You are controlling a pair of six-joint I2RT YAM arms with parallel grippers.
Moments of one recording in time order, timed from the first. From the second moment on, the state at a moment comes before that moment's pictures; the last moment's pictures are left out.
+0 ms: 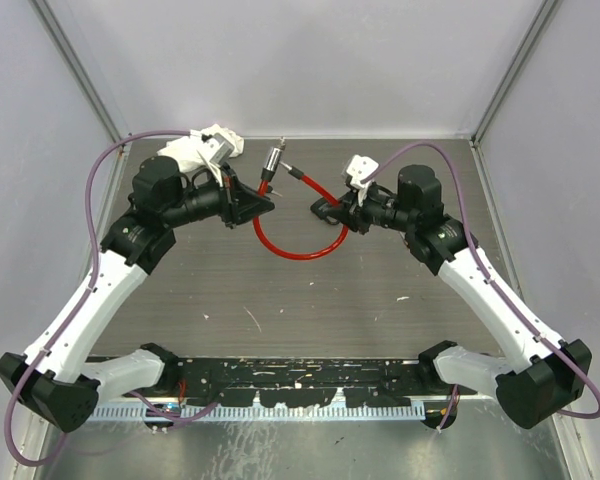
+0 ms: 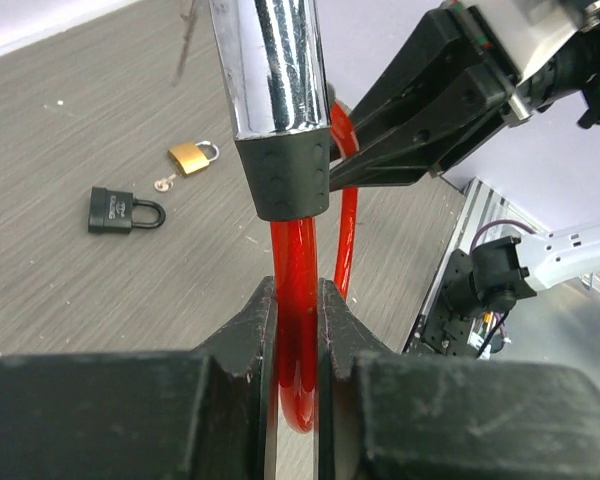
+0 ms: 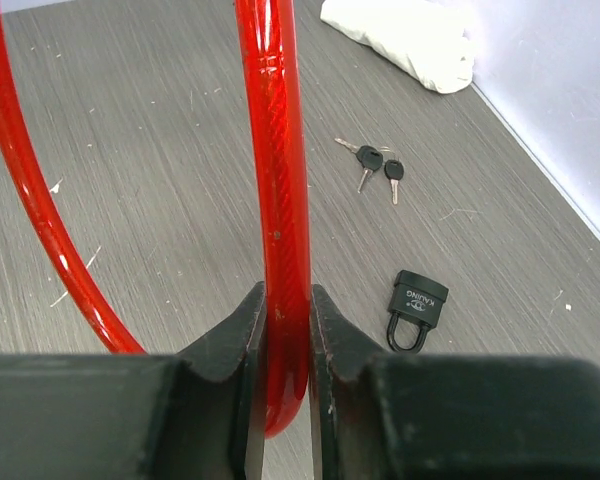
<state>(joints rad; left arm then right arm) -0.46 1.10 1.22 -0.27 0.62 -0.26 0.44 1.12 1.07 -0.24 -0.58 -0.30</state>
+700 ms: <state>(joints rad) -0.46 1.12 1.22 -0.33 0.57 -0.22 0.47 1.12 1.08 -0.28 -0.59 -0.32</state>
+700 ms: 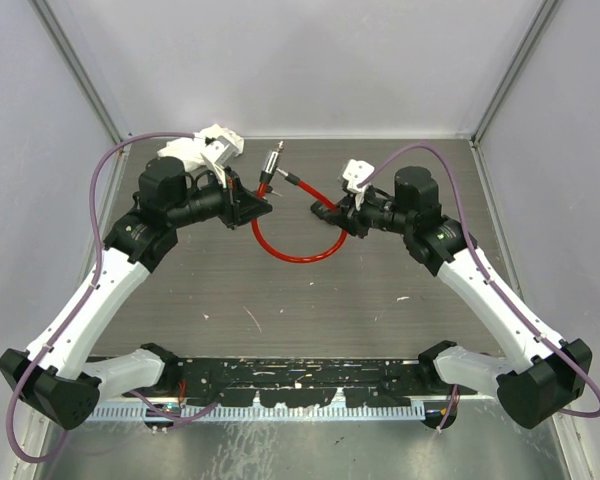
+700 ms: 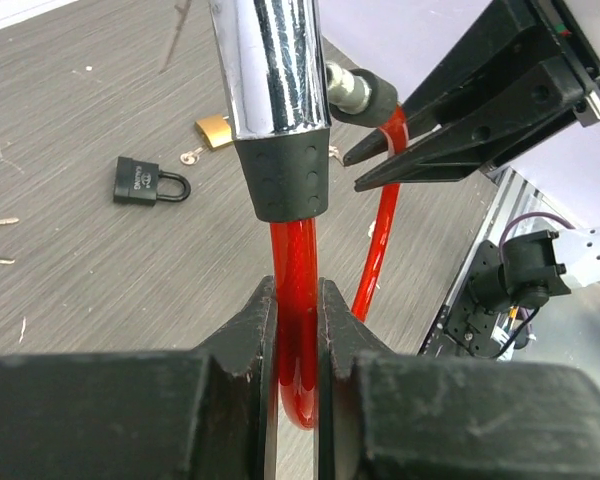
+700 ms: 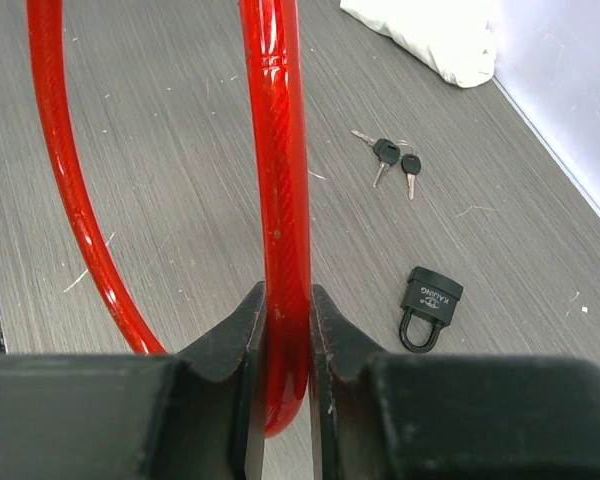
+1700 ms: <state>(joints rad) -0.46 1.11 1.21 -0.37 0.62 -0.17 0.48 1.12 1.08 -0.32 -0.57 -0.34</state>
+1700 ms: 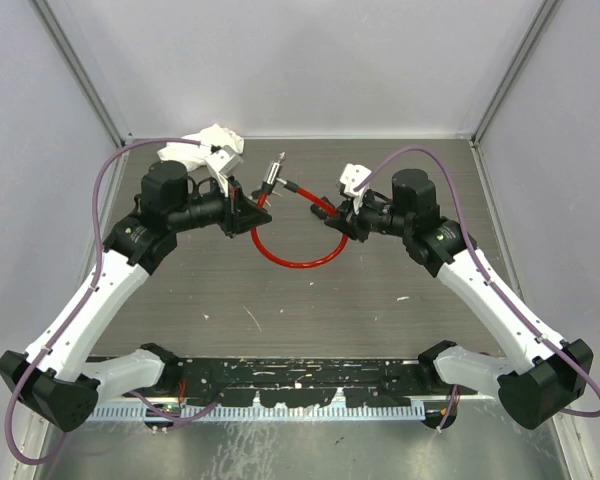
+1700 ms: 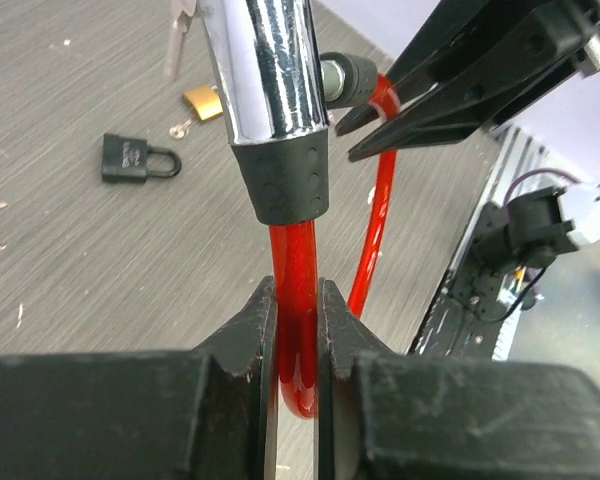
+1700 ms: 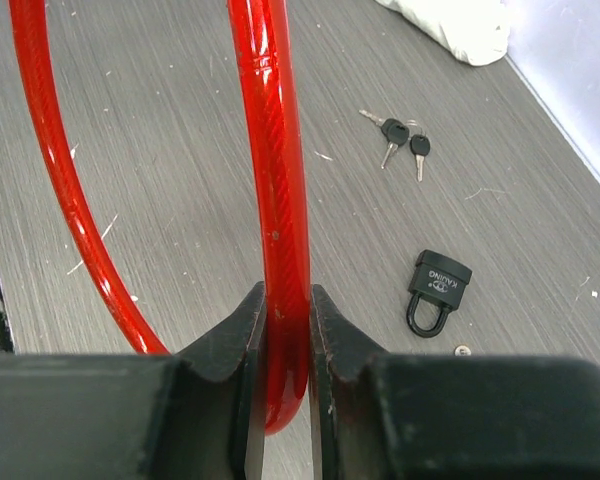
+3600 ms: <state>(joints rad) -0.92 1.21 1.35 -0.77 -0.24 0.33 0.52 1.17 1.05 -0.52 -0.68 -0.07</state>
